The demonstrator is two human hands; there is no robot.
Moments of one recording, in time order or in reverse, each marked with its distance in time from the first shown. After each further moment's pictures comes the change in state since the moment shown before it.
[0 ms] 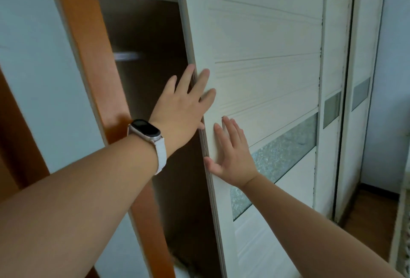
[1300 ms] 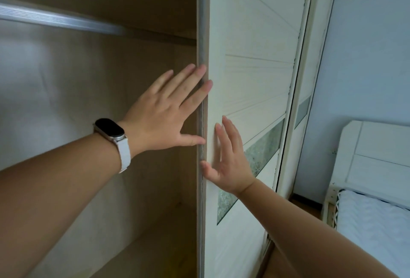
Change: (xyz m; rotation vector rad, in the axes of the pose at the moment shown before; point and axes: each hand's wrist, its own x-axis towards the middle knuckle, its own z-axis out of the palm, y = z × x) left_hand 0.257 0.143 0.156 -0.360 0.403 0.128; right_hand 0.033 0.324 -0.007 -0.063 0.090 -0.130
